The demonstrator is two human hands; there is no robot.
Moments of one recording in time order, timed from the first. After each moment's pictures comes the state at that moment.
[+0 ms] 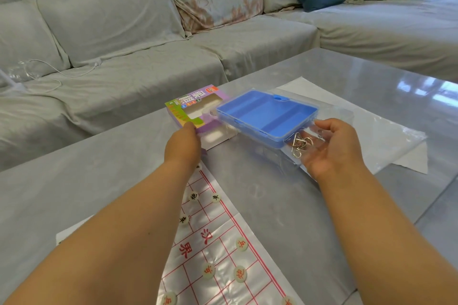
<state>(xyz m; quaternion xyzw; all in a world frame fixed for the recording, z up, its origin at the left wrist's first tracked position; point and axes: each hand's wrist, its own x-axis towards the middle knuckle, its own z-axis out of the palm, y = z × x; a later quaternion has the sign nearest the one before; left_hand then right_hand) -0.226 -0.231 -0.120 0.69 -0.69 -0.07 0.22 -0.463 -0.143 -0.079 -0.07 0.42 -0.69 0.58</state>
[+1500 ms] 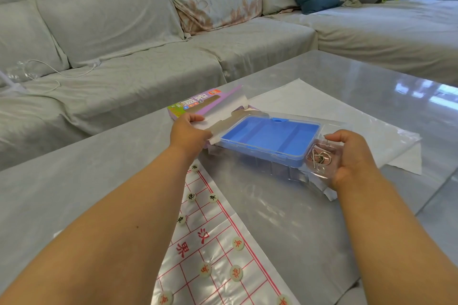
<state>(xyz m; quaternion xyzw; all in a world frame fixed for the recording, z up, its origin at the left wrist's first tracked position) -0.246 -0.231 -0.097 0.63 -0.53 -0.36 0.45 -0.492 -0.136 -0.092 -0.06 0.49 -0.63 0.60</state>
